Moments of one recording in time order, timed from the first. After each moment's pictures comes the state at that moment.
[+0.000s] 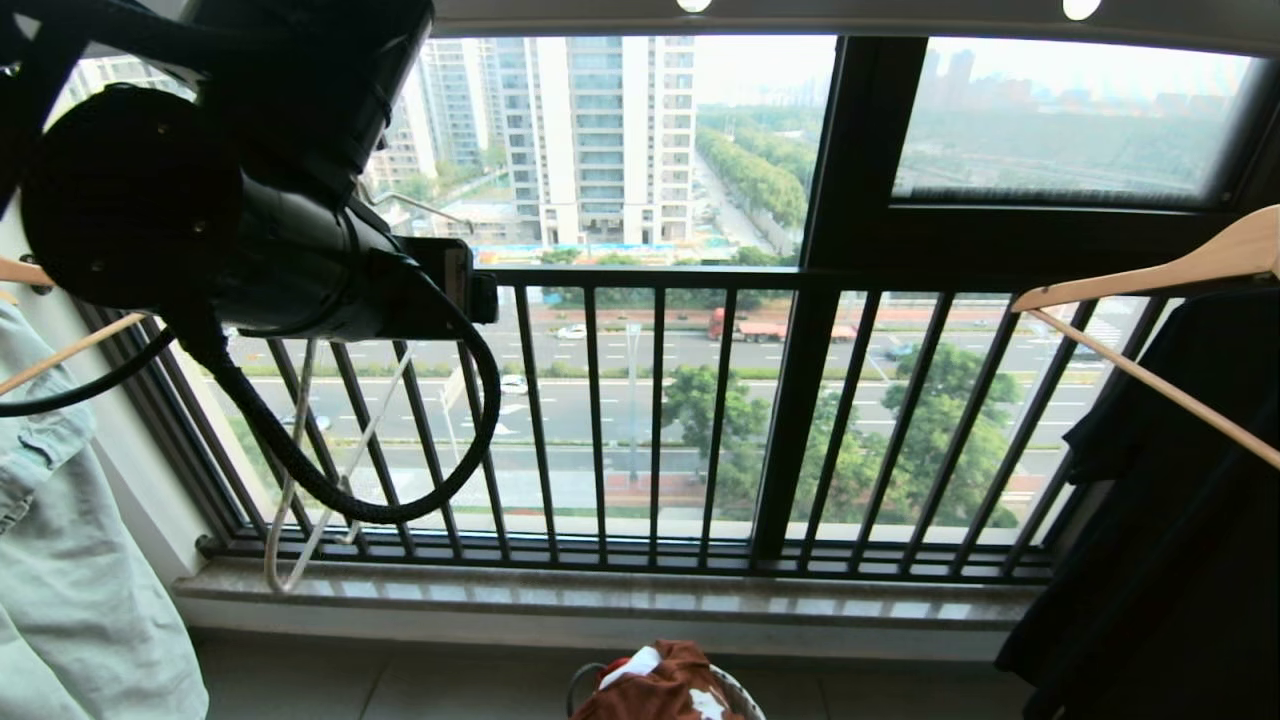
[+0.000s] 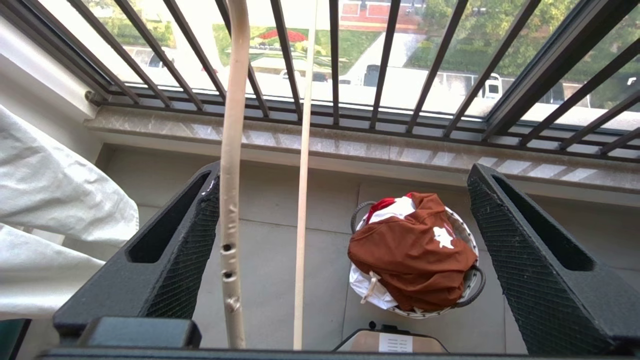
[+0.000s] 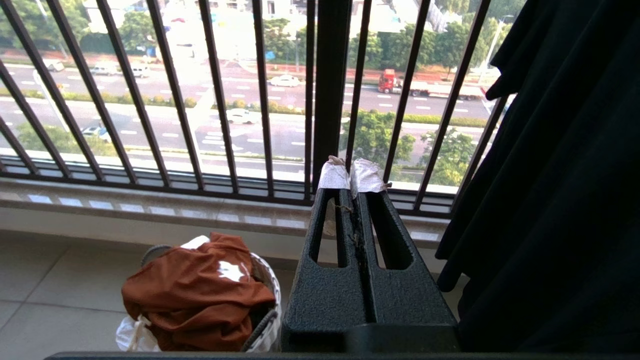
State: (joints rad) left arm -0.70 1.62 -1.74 0.73 0.67 -0.41; right arm 0.01 0.00 0.00 0.00 0.02 -0.02
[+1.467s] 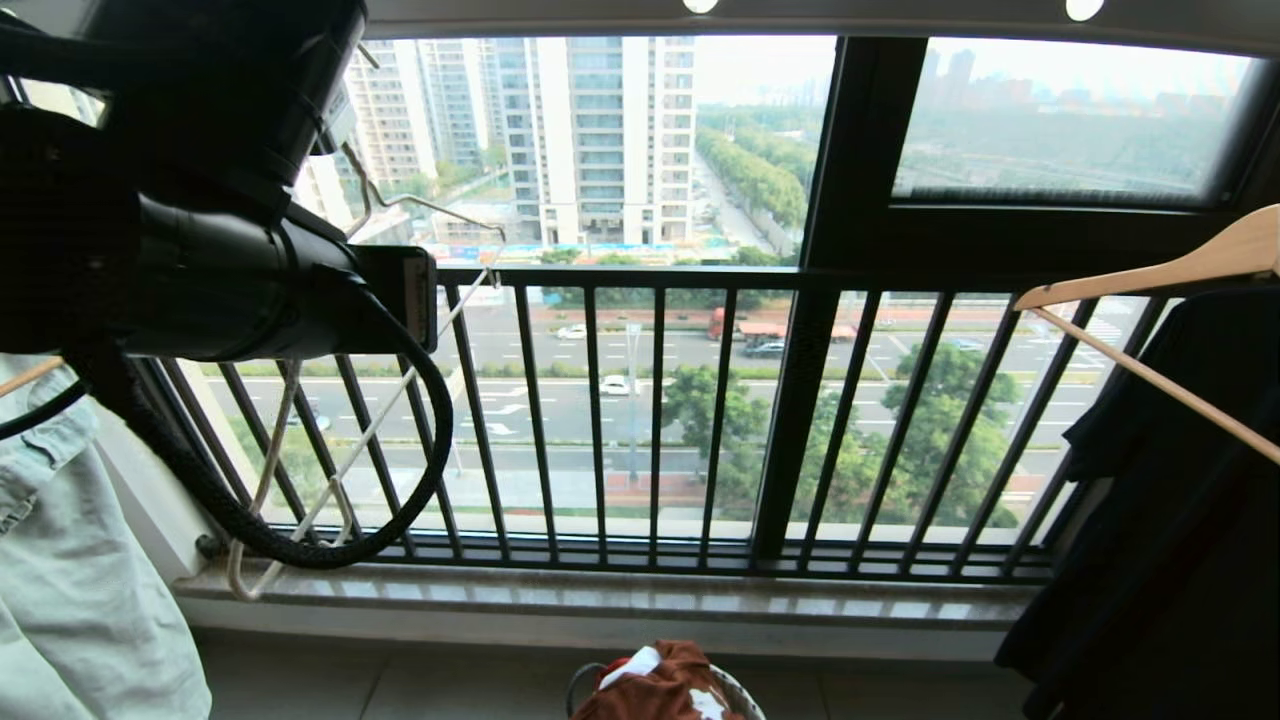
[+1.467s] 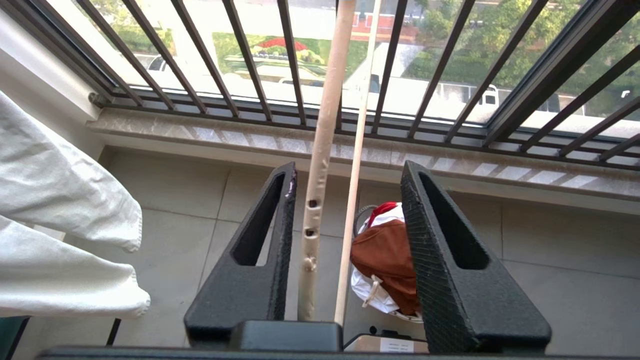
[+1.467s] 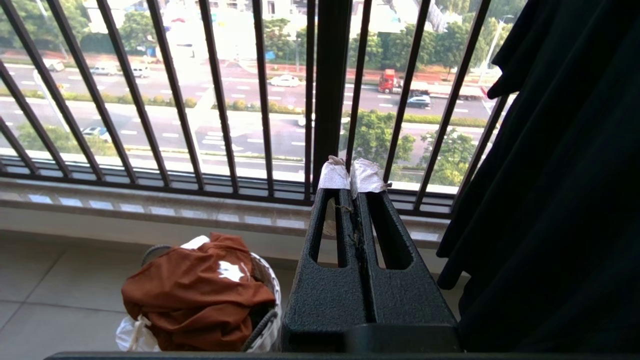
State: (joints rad) left arm -0.70 1.53 -1.62 0.66 0.68 -0.40; right arm 0.01 0.00 0.00 0.00 0.02 -0.02
